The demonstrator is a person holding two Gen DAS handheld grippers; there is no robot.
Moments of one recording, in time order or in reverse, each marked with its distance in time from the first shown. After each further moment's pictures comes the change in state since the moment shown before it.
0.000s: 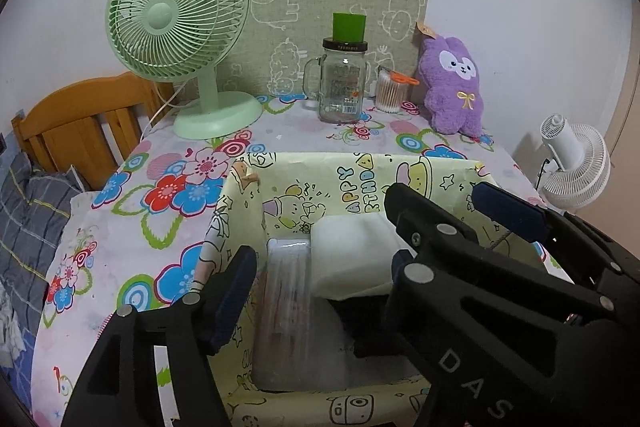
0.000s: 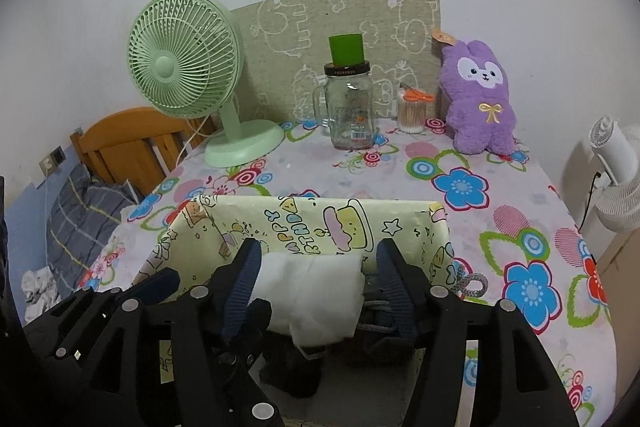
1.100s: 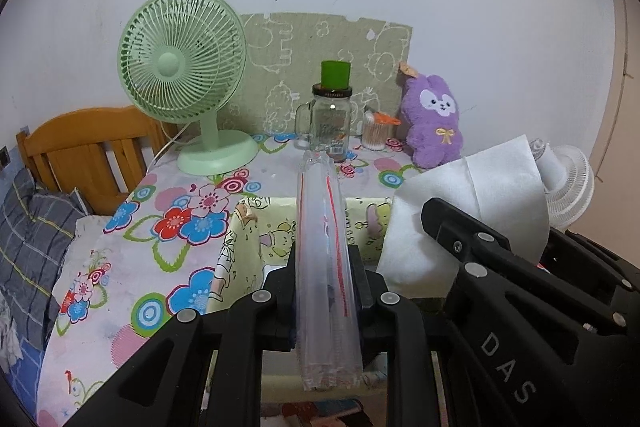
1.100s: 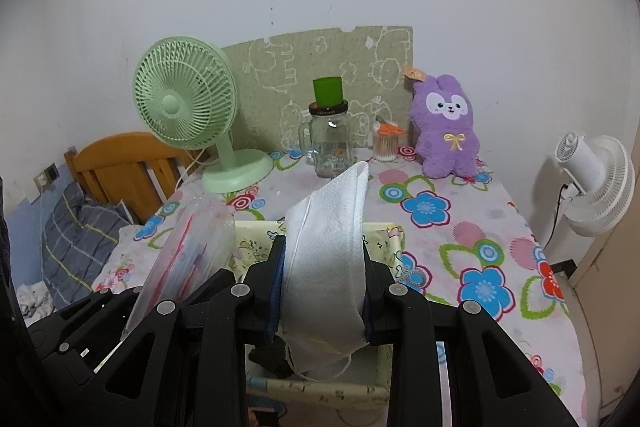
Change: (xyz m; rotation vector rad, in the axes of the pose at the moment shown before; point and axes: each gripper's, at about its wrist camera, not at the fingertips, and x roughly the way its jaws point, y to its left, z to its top) left arm -0.041 -0.008 0.005 0.007 -0.115 -0.015; right arm -0.056 0.001 0.007 0.019 -0.069 -0.057
